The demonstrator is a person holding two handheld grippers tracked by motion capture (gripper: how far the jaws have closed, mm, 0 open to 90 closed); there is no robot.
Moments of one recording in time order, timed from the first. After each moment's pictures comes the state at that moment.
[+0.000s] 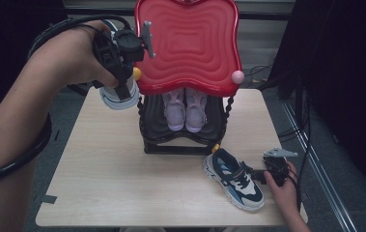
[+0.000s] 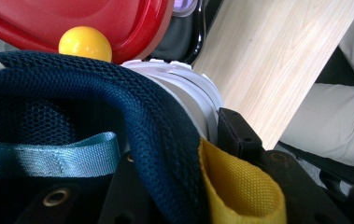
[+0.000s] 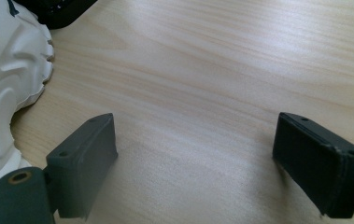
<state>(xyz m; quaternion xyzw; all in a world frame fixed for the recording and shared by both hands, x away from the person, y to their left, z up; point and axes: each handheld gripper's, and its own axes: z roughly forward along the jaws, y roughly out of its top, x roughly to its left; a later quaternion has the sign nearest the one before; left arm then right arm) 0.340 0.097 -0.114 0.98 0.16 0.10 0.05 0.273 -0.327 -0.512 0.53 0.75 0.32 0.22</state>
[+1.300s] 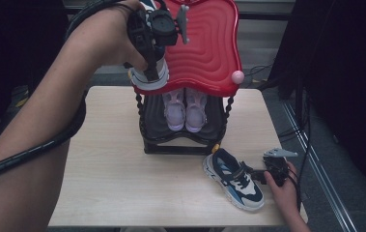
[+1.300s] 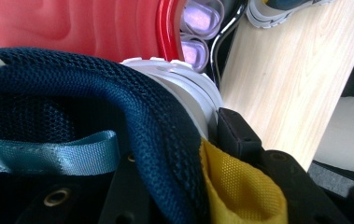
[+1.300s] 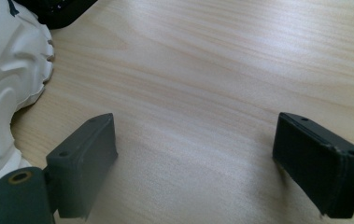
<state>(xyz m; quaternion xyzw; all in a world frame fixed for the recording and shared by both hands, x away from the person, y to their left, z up) 0.351 0.042 -0.092 0.98 0.07 0.15 0.07 0.273 -0.327 -0.512 0.53 0.75 0.32 0.22</state>
